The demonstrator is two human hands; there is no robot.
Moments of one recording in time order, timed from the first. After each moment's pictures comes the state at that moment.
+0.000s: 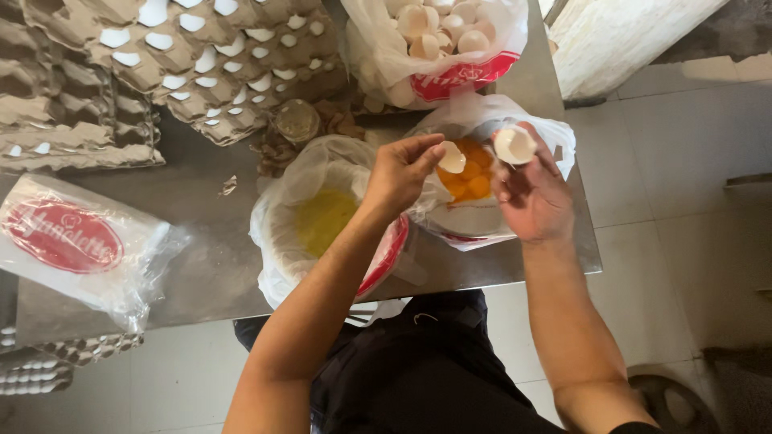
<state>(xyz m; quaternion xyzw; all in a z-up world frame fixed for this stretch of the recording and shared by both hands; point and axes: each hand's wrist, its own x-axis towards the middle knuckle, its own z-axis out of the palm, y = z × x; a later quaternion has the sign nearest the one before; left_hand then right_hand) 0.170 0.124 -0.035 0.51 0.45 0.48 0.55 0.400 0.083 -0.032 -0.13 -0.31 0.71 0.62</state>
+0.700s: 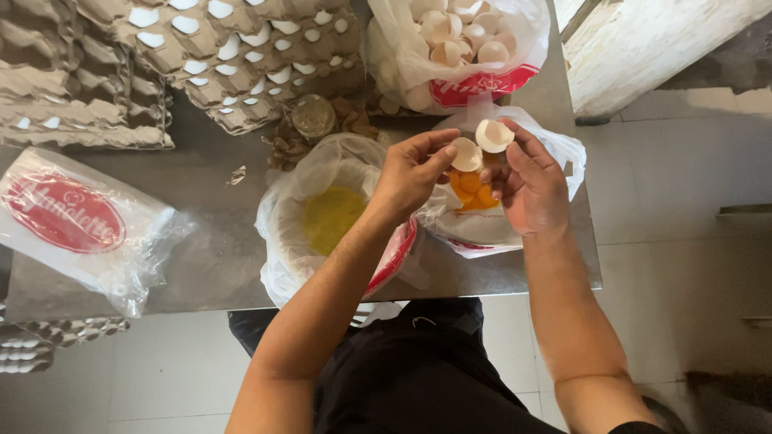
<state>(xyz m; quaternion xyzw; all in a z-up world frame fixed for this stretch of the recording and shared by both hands) 0.162 0.114 -0.004 0.46 0.42 0.49 0.60 0.371 0.103 0.001 -0.32 -0.36 0.68 0.56</state>
